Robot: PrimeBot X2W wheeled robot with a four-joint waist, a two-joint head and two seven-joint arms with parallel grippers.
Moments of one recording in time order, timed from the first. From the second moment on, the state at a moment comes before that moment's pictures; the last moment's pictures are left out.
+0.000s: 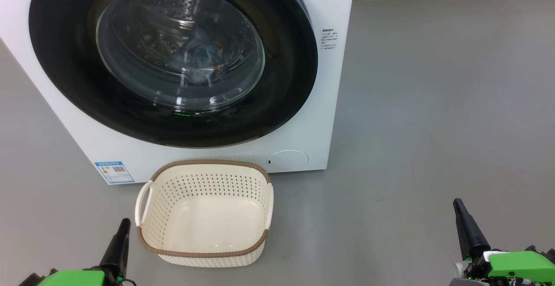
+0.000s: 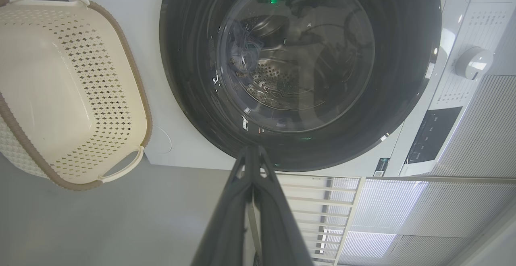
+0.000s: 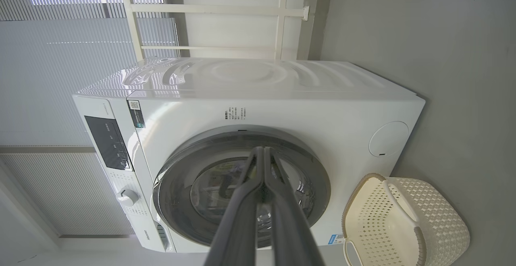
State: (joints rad) left arm -0.07 0.04 0.08 0.27 -1.60 -0.13 0.11; right arm -0.06 -0.05 -0.14 0.28 1.60 0.13 0.11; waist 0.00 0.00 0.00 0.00
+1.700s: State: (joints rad) left arm -0.07 0.04 0.08 0.27 -1.60 -0.13 0.11; right arm -0.06 -0.05 -0.14 0.28 1.60 0.13 0.11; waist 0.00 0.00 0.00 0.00
